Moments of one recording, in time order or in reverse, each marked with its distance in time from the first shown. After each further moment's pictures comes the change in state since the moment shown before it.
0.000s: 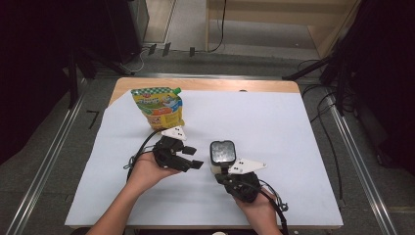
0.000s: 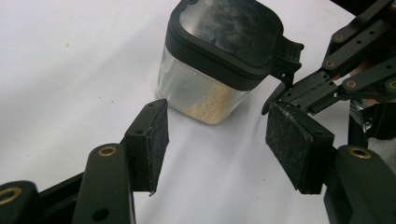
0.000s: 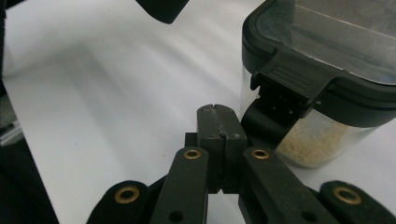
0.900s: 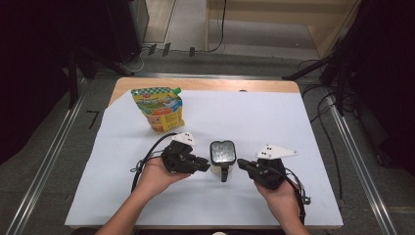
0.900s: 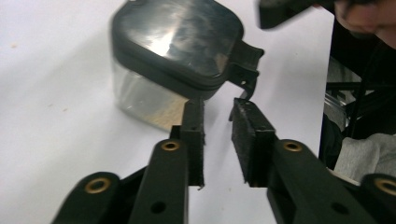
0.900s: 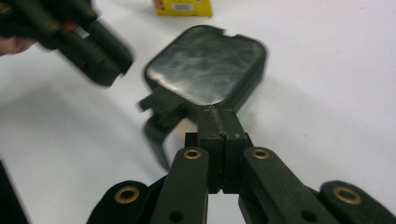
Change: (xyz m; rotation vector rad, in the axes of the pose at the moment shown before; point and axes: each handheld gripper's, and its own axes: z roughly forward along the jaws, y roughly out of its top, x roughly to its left) left arm -0.021 0.007 0.010 0.024 -0.043 -0.009; right arm -0.043 0.013 -0.049 -0.063 -0.066 0.059
